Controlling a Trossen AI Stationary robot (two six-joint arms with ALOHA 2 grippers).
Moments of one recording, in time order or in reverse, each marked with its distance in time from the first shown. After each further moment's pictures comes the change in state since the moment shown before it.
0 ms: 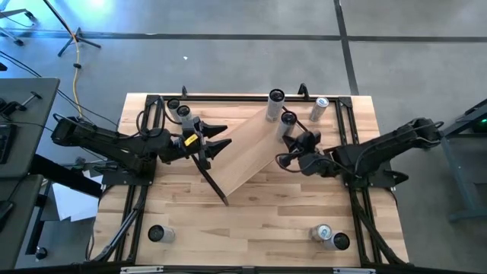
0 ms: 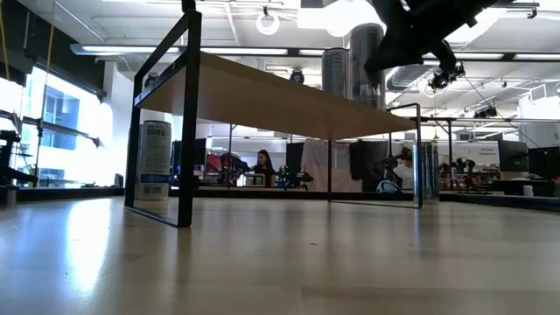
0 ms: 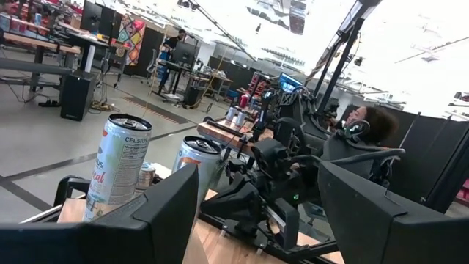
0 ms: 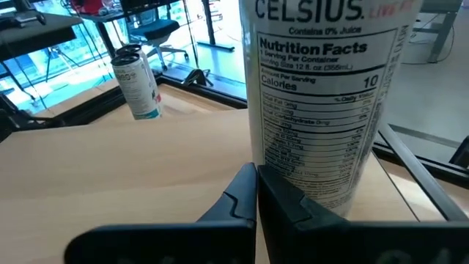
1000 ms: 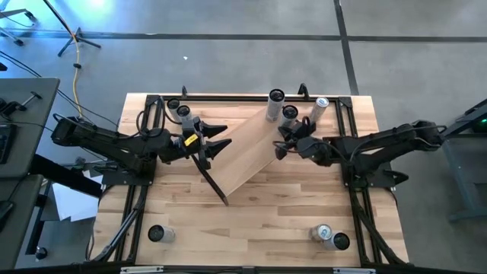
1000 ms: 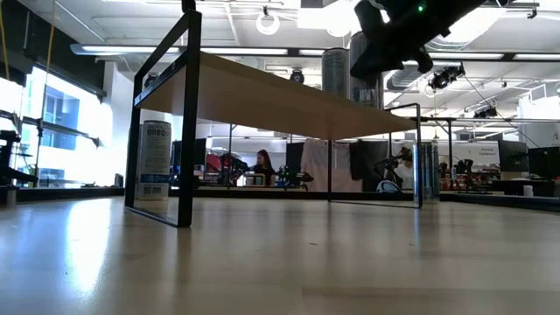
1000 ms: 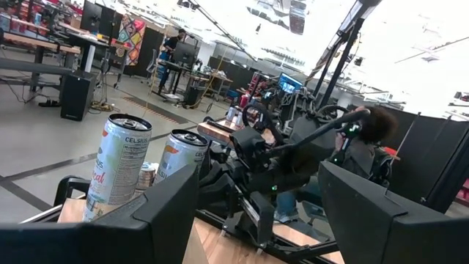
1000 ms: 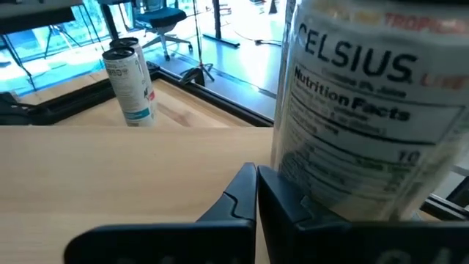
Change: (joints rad) left arm 0.000 0.000 0.000 0.000 0.000 0.000; right arm -0.155 0.000 -0.001 0.135 -0.166 -0.260
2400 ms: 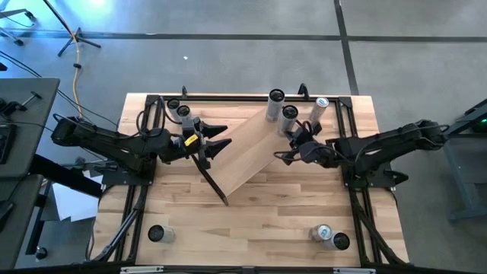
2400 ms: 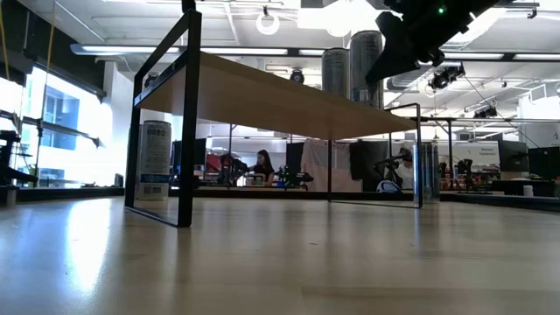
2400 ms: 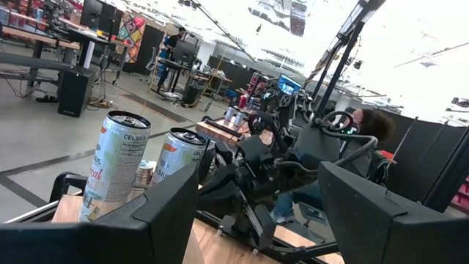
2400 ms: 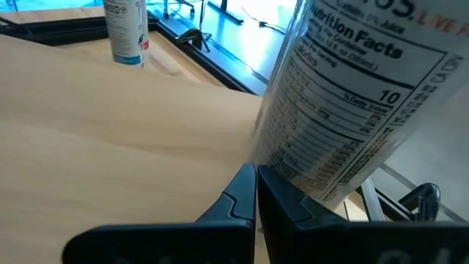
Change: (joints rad) left arm 0.000 0.000 0.000 0.000 0.000 -0.025; right arm 0.034 -0.055 0.000 -0.209 0.008 -0.100
